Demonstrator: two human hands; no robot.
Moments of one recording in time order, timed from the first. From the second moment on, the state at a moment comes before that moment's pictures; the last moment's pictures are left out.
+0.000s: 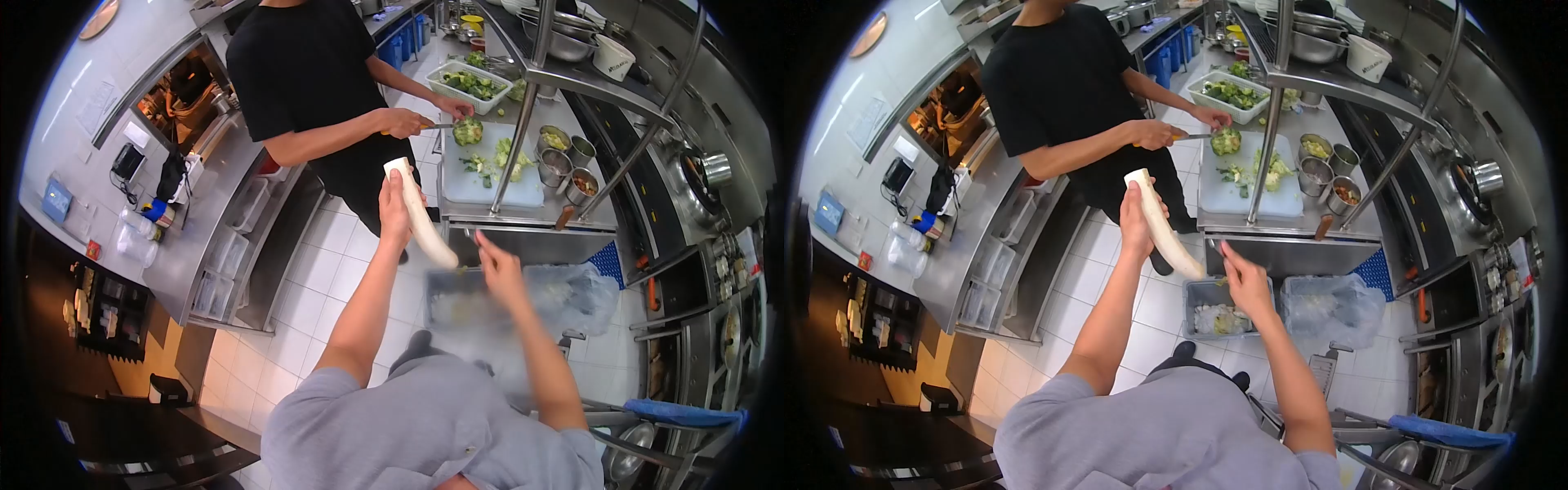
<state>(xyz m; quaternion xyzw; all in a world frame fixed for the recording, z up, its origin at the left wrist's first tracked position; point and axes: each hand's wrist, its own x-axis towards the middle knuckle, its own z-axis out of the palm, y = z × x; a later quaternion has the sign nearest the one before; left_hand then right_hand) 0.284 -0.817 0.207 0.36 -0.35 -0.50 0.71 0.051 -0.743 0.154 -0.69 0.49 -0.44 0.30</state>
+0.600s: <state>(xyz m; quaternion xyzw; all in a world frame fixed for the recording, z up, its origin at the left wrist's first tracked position) 0.273 -0.796 0.228 0.34 -0.45 -0.48 0.68 0.113 -0.781 0.283 -0.81 0.42 -0.42 0.05</state>
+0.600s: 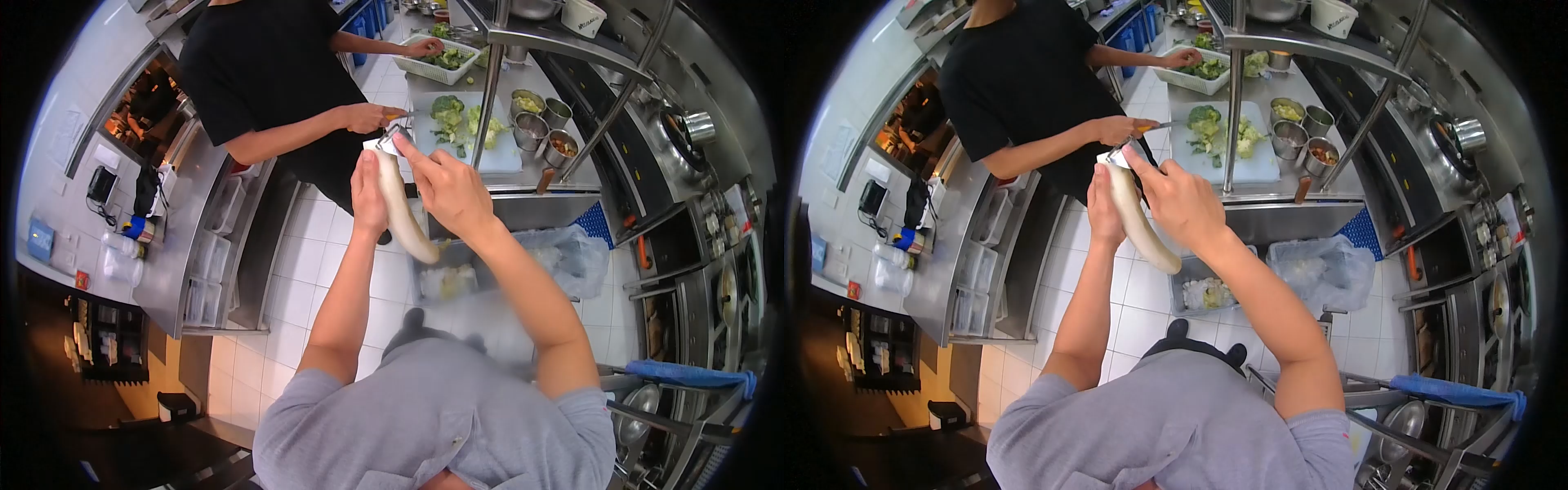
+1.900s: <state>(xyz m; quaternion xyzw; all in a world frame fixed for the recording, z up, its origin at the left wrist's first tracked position) 0.261 -0.801 0.203 0.33 -0.37 -0.53 0.69 0.092 -0.772 0.249 -0.74 0.49 -0.46 0.06</state>
